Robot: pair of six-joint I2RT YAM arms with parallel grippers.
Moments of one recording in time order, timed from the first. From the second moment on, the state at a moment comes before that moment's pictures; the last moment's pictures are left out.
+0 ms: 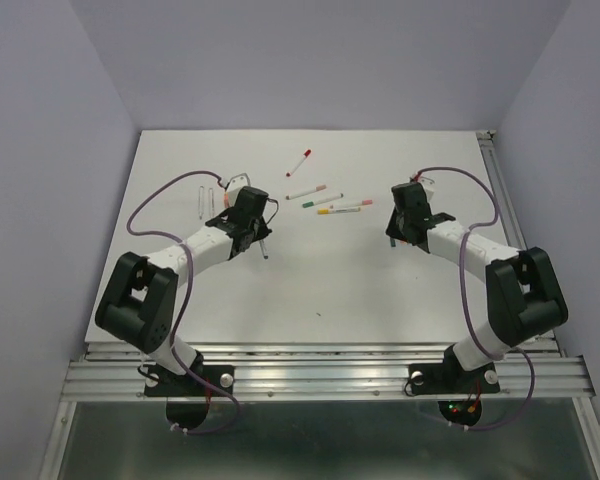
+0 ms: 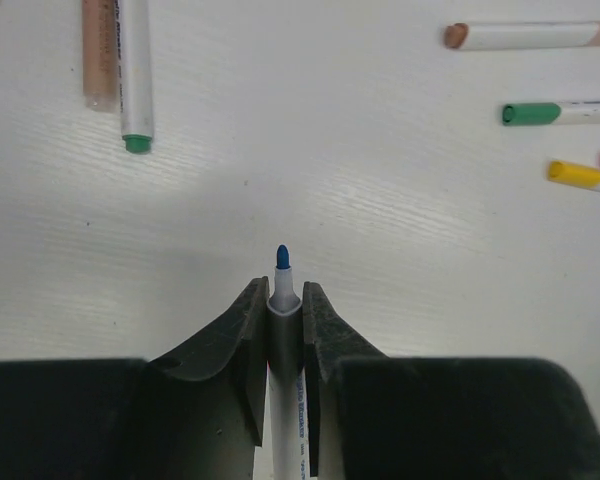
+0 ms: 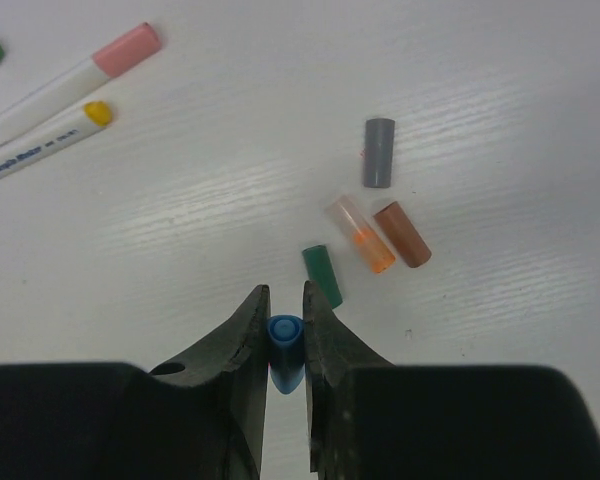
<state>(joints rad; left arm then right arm) -0.50 1.52 0.91 -0.16 -0.34 -0.69 0.34 1.54 0.93 -0.21 0.32 0.57</state>
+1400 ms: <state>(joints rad) -0.42 1.73 1.30 -0.22 -0.16 -0.30 0.32 1.28 0.89 -0.25 0.16 0.49</state>
